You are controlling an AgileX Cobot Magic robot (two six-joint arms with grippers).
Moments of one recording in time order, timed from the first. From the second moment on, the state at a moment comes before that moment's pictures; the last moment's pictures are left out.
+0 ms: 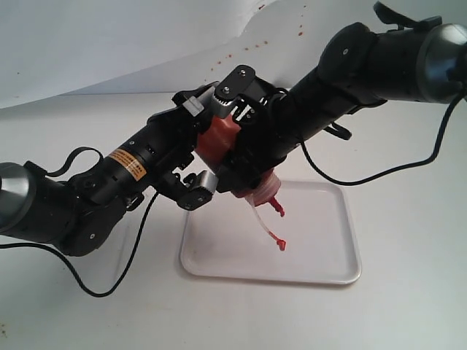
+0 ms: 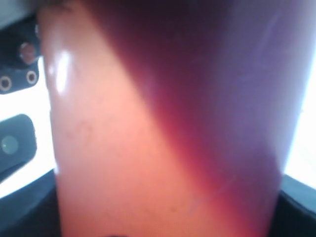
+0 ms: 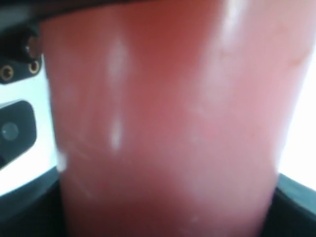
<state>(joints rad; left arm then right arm) -0.51 1.98 -0.79 0.11 -1.16 2.12 0.48 1.93 -1.38 0.67 0.72 -1.08</state>
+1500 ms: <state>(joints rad) -0.51 1.98 -0.79 0.10 -1.16 2.12 0.48 1.87 -1.38 0.67 0.72 -1.07</state>
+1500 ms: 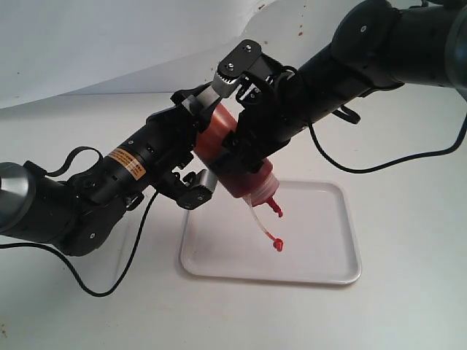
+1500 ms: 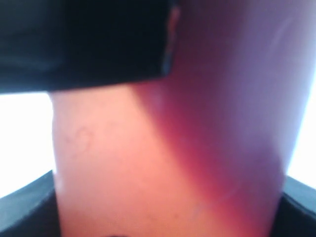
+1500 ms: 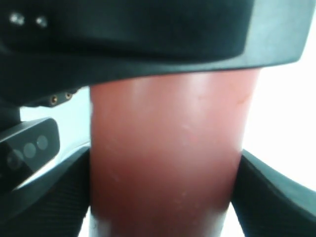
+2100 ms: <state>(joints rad) -0.51 1.98 -0.79 0.09 -1.16 2.12 0.48 1.87 -1.38 0.68 0.70 -1.01</state>
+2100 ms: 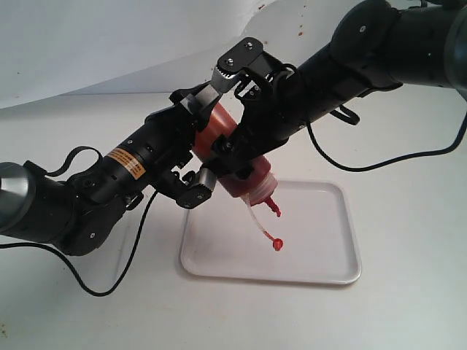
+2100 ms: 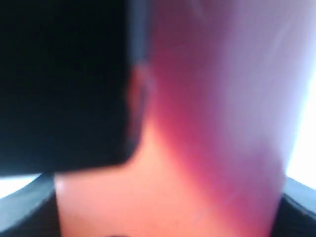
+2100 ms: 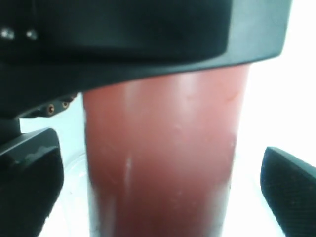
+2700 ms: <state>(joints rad) -0.51 1.98 -0.79 0.09 -1.16 2.12 0.48 1.87 -1.38 0.65 0.71 -1.01</state>
